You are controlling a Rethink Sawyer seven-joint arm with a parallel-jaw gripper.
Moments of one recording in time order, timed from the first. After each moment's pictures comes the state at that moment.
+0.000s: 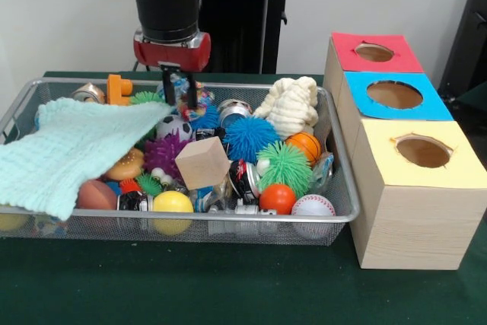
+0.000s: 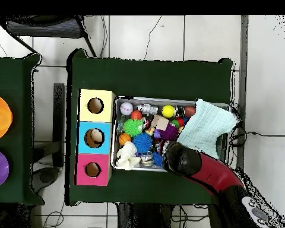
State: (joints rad) arm -0.55 -0.65 0.07 1.92 -0.04 0.33 1.57
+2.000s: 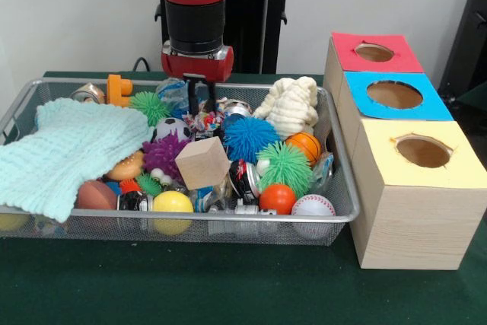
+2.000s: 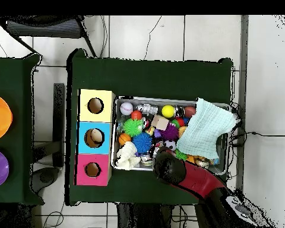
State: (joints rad) arm -0.52 -0.60 0.07 2.00 -0.04 0.10 1.57
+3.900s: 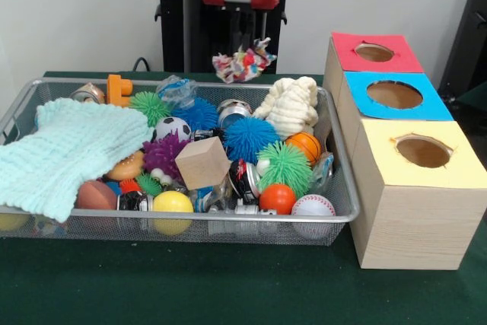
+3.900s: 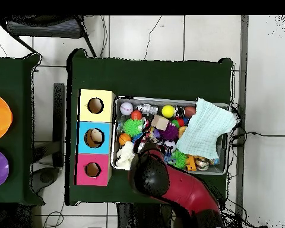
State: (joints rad) arm -0.35 -0.93 0.04 2.12 0.14 0.13 1.58
